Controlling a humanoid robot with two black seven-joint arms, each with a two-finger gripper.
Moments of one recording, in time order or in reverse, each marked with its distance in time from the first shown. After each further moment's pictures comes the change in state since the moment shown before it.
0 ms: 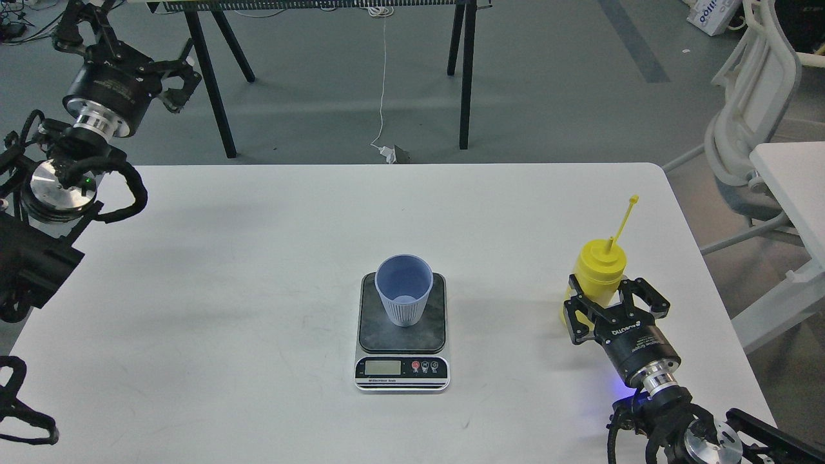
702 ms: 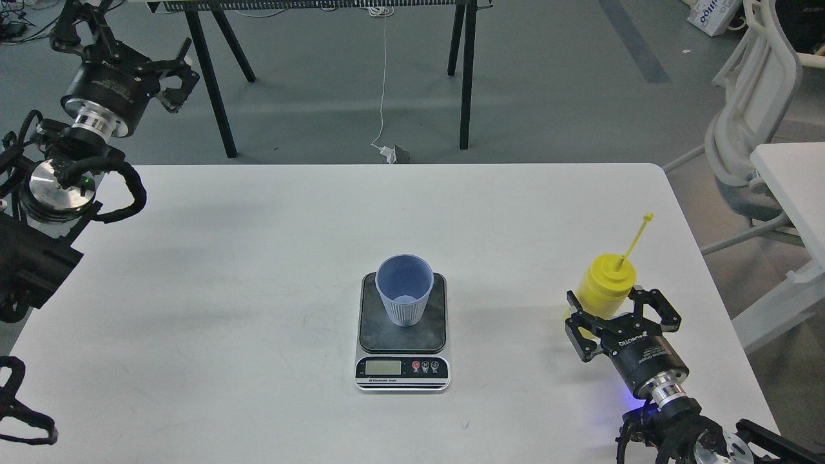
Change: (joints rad) left arm 0.001 0.005 0.000 0.000 0.000 0.001 -0.008; right arm -0.066 -0.057 0.003 0.030 -0.023 0.000 0.010
